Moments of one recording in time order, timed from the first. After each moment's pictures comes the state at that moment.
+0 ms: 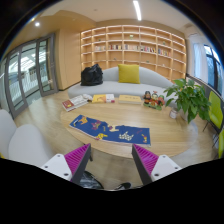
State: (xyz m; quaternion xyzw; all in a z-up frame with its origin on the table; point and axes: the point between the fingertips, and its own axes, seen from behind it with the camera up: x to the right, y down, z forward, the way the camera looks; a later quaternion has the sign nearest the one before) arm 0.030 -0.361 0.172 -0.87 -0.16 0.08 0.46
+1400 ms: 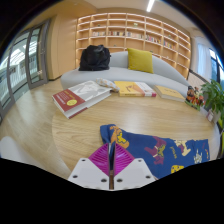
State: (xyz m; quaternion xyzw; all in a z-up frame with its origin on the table) arm -0.298 -0.134 -0.018 -0.89 -0.13 0.02 0.43
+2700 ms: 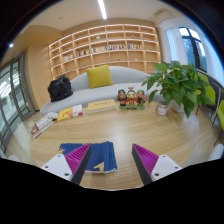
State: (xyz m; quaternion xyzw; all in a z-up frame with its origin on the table) arm 0.092 -0.166 0.111 -0.87 0.00 0.06 0.49
